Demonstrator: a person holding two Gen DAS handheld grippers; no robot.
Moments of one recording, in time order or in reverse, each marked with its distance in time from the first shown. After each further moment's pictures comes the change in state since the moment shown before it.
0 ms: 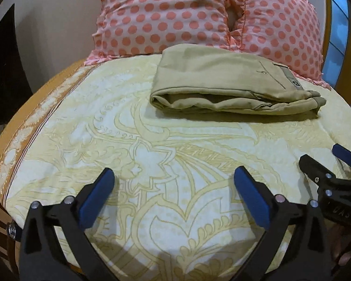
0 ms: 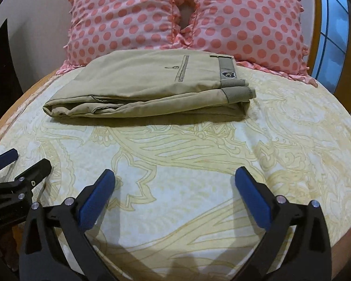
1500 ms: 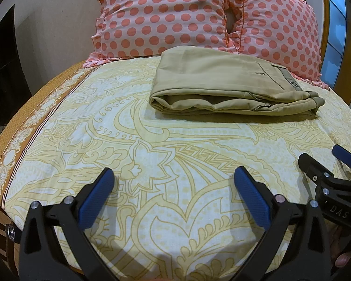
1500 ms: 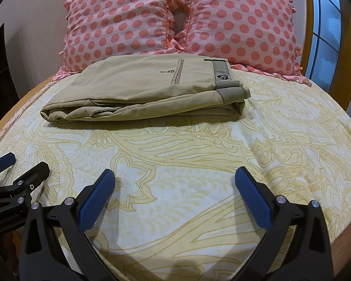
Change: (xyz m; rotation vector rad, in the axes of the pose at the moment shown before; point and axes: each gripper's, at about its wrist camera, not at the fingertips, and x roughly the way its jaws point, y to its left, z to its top) left arm -0.002 -0.002 -0.001 -0.003 -0.010 0.001; right arm 0.000 0.001 -0.002 0.012 -0.022 -0.015
